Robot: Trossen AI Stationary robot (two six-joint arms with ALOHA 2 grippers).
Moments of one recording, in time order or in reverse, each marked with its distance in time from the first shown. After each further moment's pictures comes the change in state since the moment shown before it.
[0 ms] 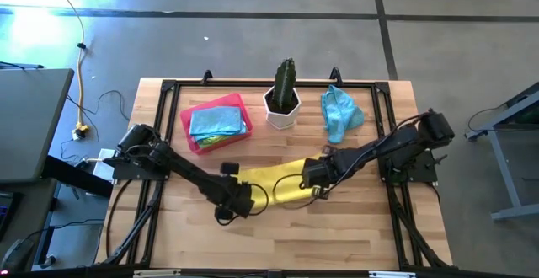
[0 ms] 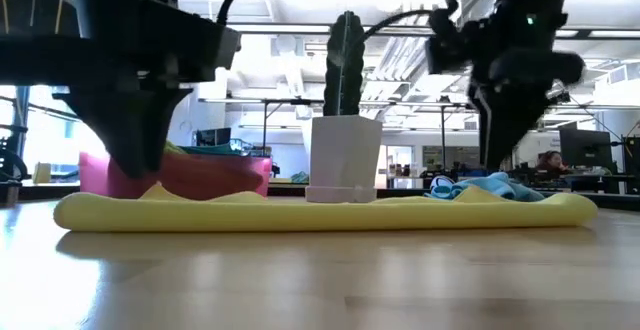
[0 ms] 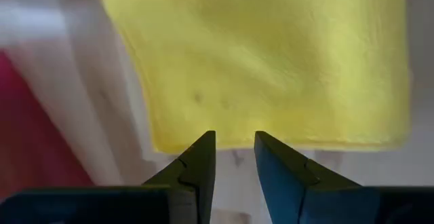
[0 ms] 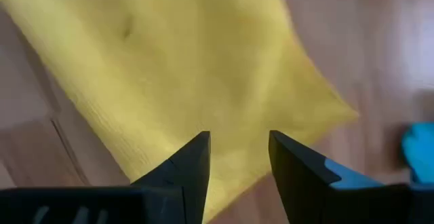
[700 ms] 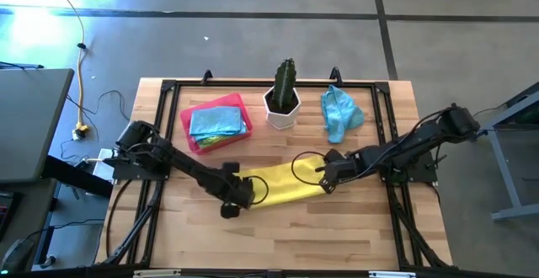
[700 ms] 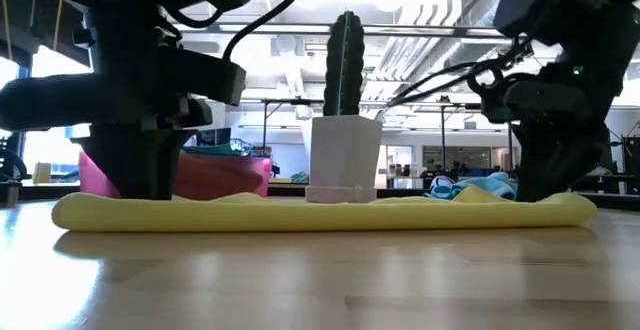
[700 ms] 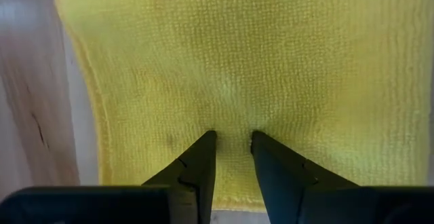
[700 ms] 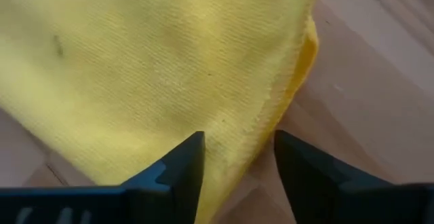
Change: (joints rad) left arm 0.050 -0.008 -0.186 0.318 0.113 -0.059; right arm -0.003 -0.269 -0.486 0.460 -0.056 0.510
